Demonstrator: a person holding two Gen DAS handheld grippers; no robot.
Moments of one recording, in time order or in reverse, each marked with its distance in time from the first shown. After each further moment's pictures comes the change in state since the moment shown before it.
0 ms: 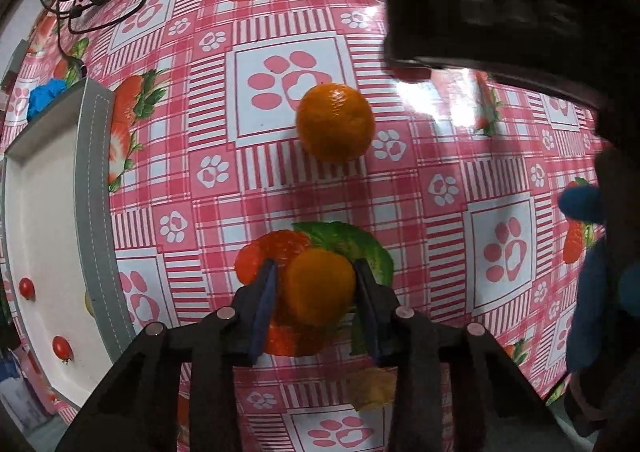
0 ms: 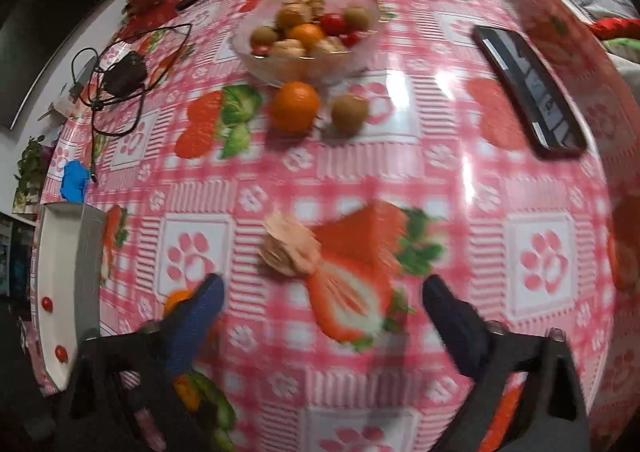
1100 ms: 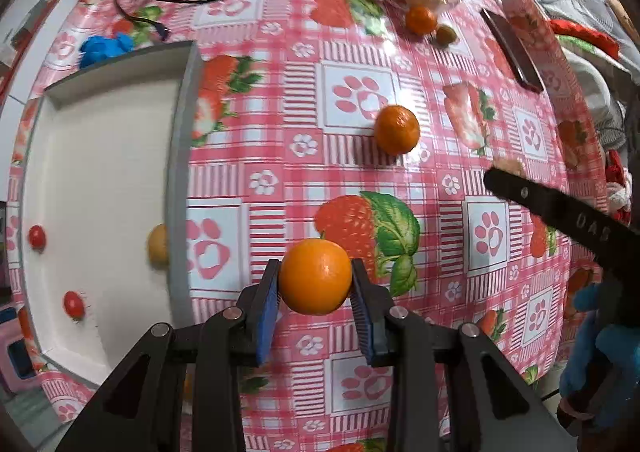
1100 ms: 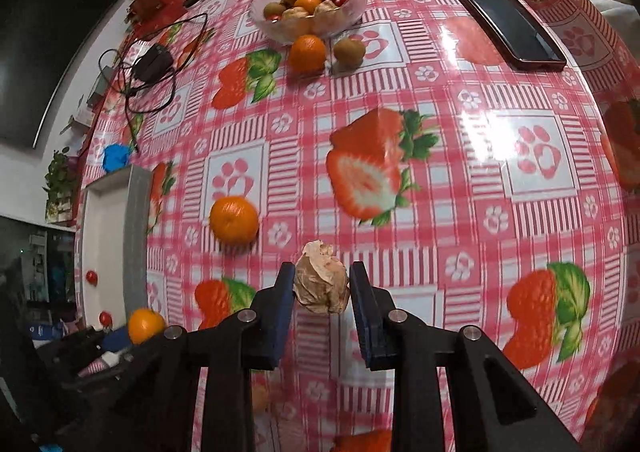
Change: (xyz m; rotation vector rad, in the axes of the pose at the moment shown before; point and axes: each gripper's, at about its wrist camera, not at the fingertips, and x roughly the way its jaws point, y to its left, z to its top) left arm -0.067 0.102 -0.060 -0.120 -0.085 -0.114; right arm -0.035 -0.008 -0.059 0.100 0.074 0.118
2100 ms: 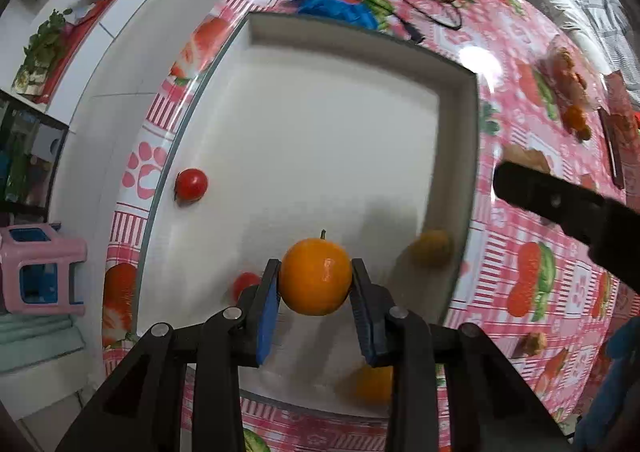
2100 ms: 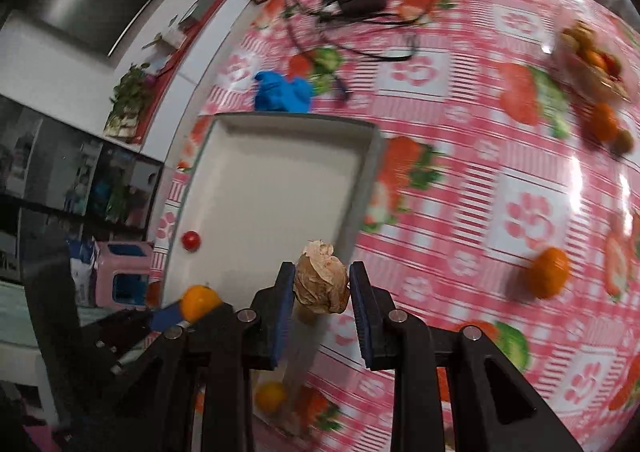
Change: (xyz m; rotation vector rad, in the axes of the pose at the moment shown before) left arm -0.019 0.145 -0.027 -0.282 -0.031 0.188; right arm 0.055 0.223 0.007 -0.319 0.103 0.191
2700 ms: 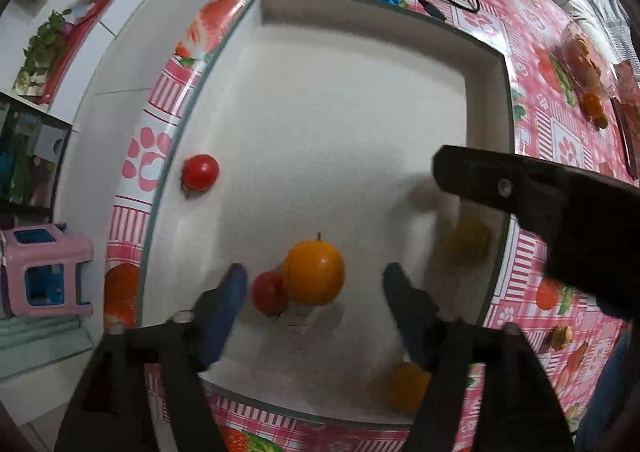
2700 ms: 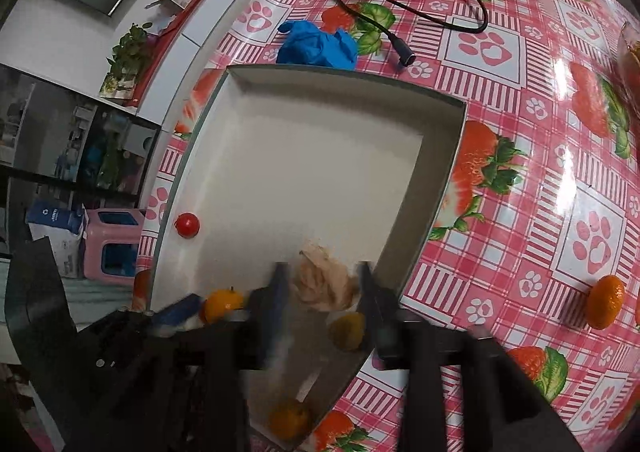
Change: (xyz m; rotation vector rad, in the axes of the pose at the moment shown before) left arm 0.018 0.008 -0.007 0.020 0.012 0.041; right arm 0.052 0.030 0.010 -0.065 0.105 -0.022
